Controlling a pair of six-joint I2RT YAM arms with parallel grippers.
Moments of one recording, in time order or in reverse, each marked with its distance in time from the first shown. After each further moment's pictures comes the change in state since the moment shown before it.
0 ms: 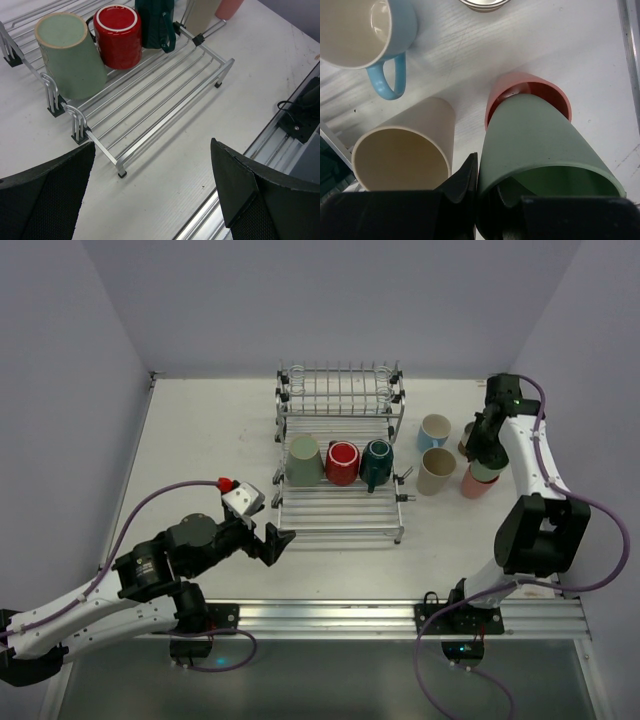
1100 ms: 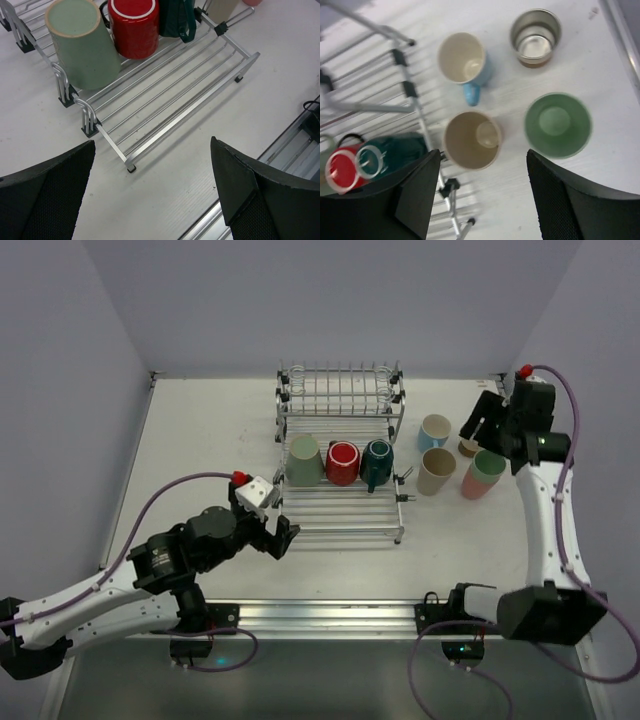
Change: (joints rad) left arm 0.000 0.105 0.021 -0.004 -0.061 -0.011; right arm 0.002 -0.317 -0.076 0.158 -0.110 0.040
